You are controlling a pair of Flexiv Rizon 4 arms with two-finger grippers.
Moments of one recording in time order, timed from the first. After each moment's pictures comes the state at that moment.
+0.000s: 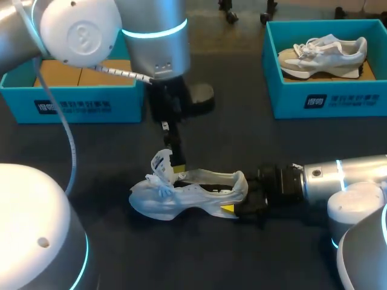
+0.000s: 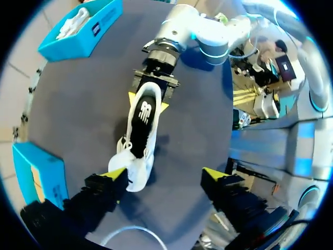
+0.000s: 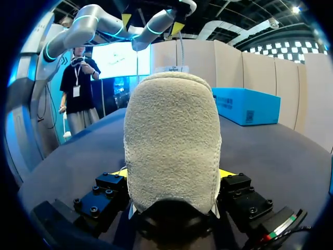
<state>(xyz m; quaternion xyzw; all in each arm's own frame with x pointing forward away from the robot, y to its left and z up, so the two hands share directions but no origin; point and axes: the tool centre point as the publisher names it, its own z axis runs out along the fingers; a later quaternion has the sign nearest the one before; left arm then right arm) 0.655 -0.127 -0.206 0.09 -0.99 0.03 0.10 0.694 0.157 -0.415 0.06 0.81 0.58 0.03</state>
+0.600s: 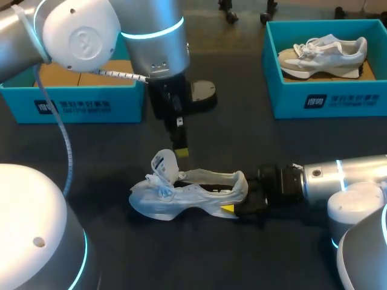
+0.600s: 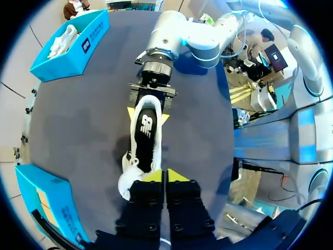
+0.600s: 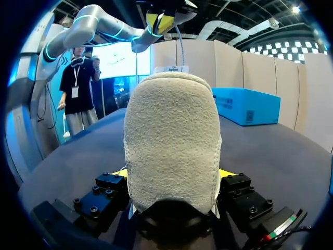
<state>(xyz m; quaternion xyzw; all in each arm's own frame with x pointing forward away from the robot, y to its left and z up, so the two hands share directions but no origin) 0.675 -0.141 -0.214 0.03 -0.99 0.07 0.09 0.694 0.157 -0.415 0.06 0.81 0.58 0.03</state>
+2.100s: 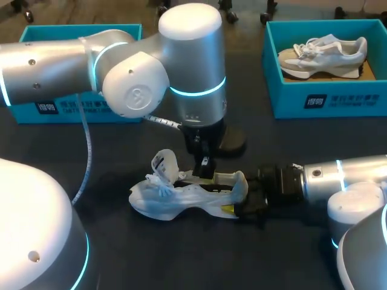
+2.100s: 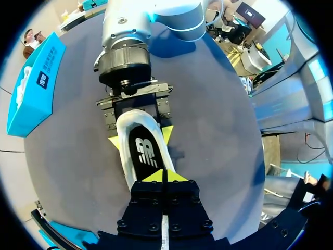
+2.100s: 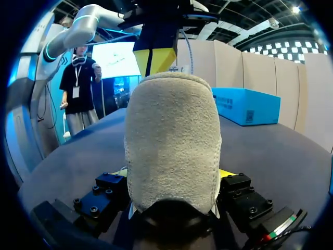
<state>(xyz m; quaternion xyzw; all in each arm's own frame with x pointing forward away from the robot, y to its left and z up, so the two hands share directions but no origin) 0.672 -0.196 -0.313 -0.15 -0.99 0.06 0.06 0.694 0.157 -0.415 0.06 0.81 0.58 0.03</state>
